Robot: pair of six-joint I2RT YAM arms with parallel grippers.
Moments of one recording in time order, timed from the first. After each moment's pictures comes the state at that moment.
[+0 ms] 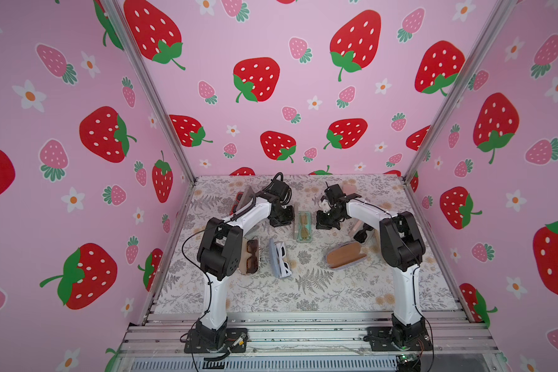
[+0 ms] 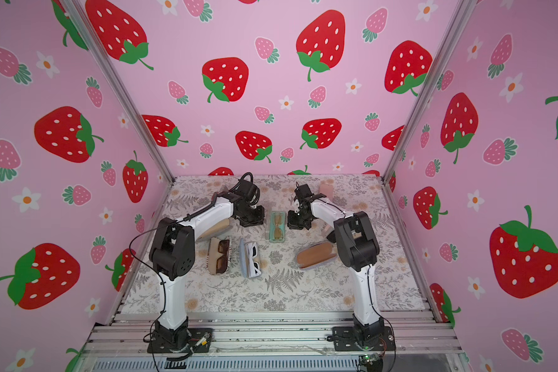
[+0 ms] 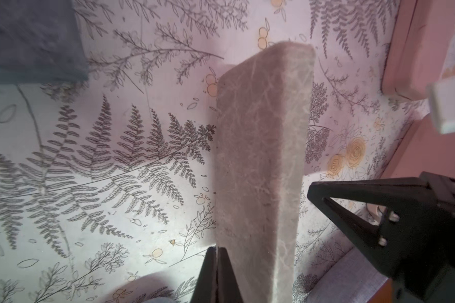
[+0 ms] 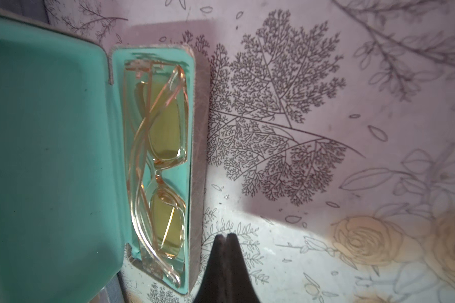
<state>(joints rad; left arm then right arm) -0.44 2.08 1.66 -0.73 0.25 -0.52 0.44 2.16 1.64 -0.69 -0.30 0.42</state>
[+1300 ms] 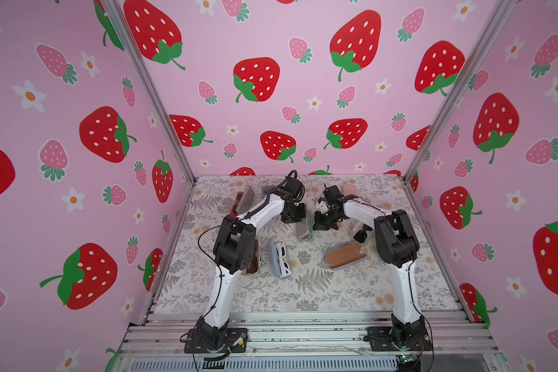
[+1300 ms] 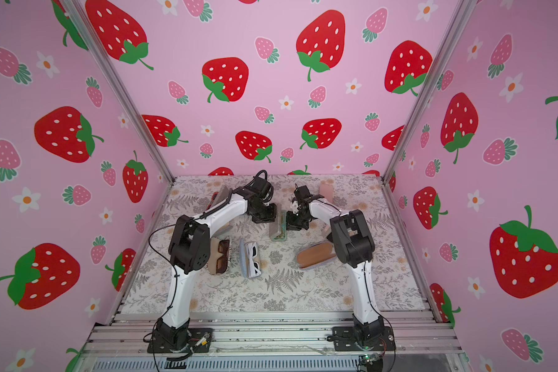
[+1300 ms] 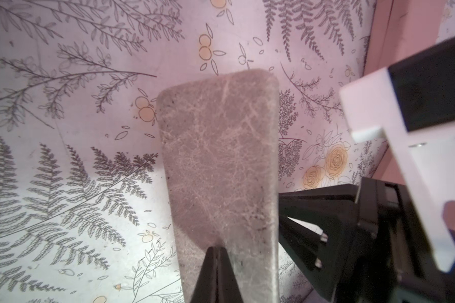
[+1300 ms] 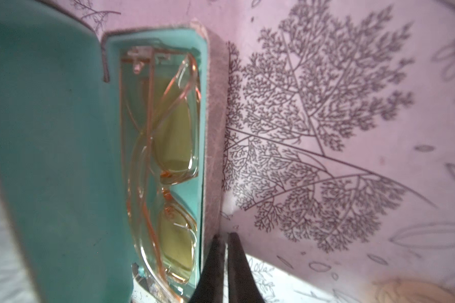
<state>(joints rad) -0.52 2.25 1.92 -0.81 0.24 -0.53 0.45 2.23 1.68 -0.66 -0.39 0.43</state>
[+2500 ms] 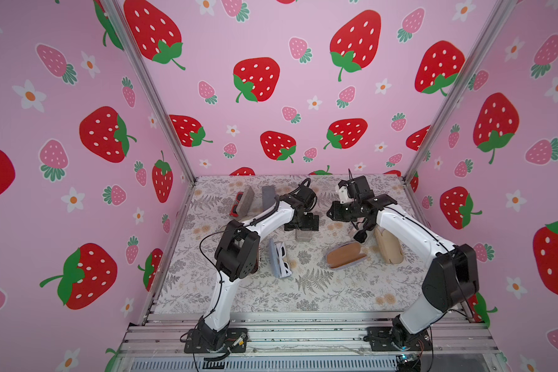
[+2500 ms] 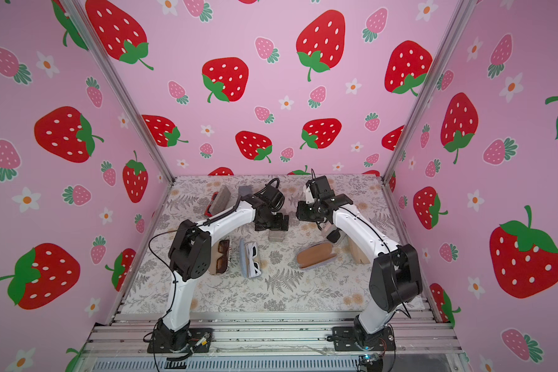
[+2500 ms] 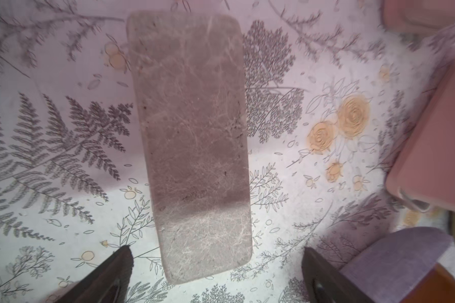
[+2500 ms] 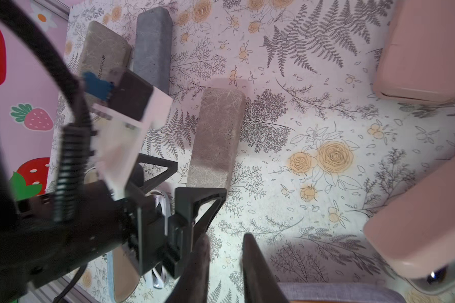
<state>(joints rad) -0.63 2.19 1.82 -0.84 0.07 -0.52 0.46 1.63 1.40 -0.67 -0.18 0.44</state>
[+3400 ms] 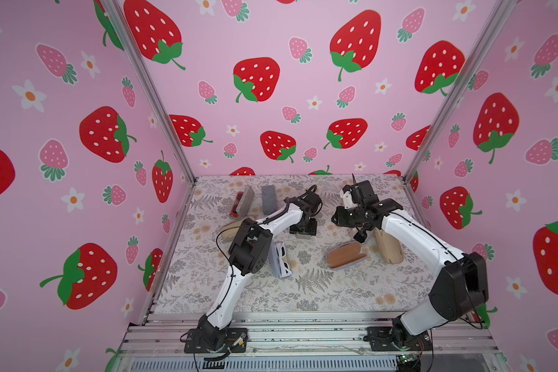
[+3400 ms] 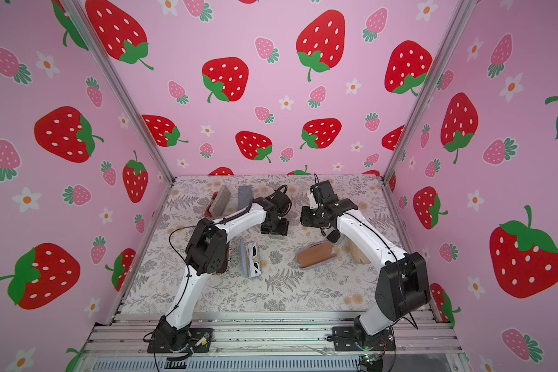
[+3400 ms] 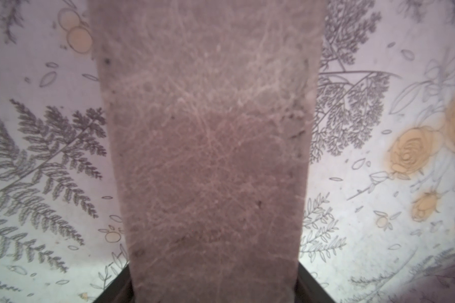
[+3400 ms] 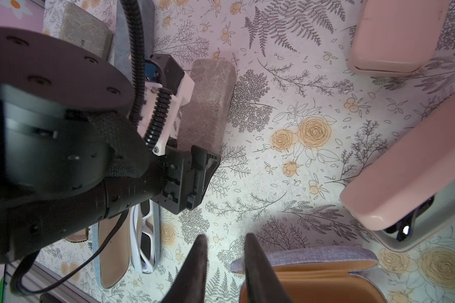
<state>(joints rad) -0.65 2.36 1.97 -0.91 -0.01 -0.50 0.46 1.57 1.34 -0.71 -0.15 0.44</state>
